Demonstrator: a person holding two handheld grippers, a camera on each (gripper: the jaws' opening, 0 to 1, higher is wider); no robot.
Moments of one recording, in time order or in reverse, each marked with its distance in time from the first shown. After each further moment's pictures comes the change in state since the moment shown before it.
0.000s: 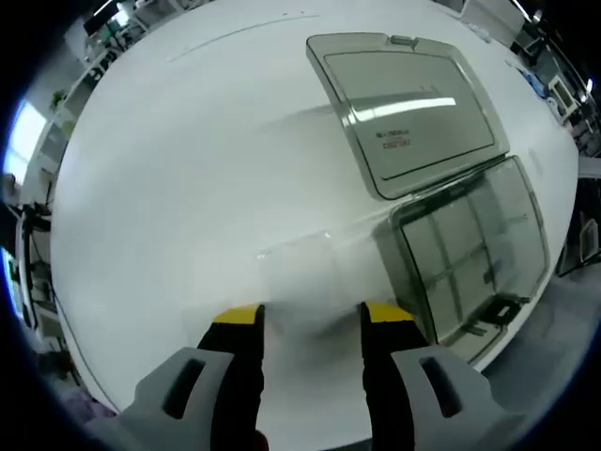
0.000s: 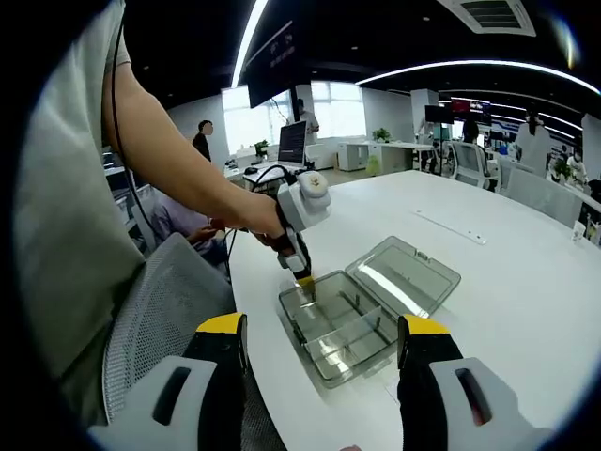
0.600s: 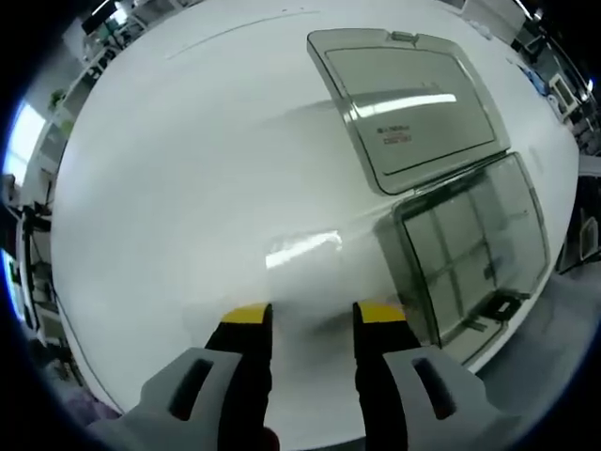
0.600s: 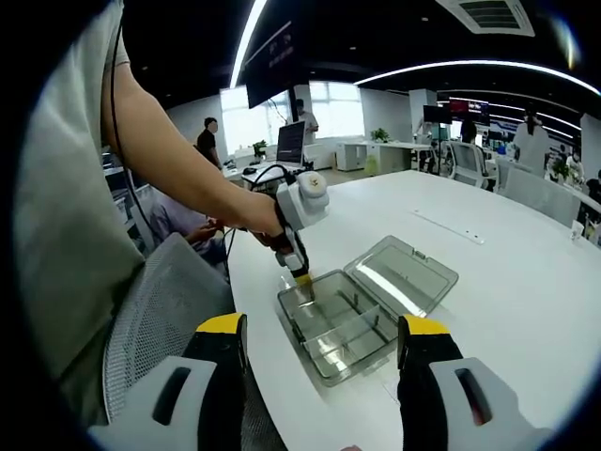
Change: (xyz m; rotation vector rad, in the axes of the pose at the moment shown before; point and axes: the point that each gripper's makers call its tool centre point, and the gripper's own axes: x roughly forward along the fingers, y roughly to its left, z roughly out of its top) left arm 0.000 0.002 -0.003 0.016 0.017 -0.005; right arm -0.002 -0.001 -0.002 0.000 0.008 -0.009
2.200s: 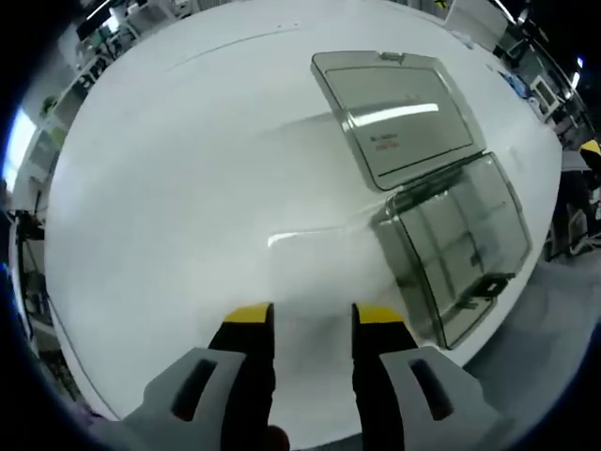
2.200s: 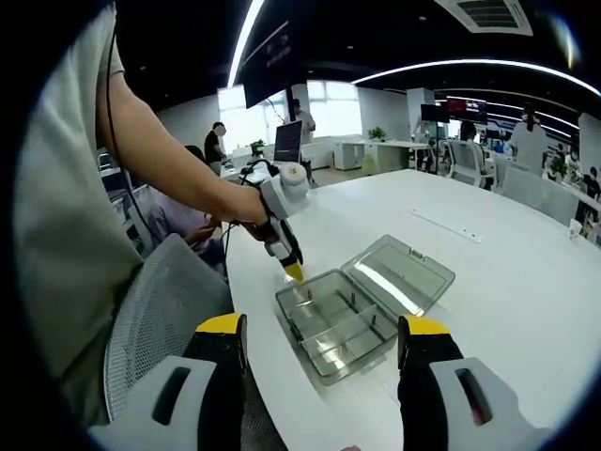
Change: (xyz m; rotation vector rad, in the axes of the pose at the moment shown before) left arm -0.019 0.007 -0.002 0.025 -0.081 -0.076; right arm -0.002 -0.002 0.001 0.007 0.003 -0.008
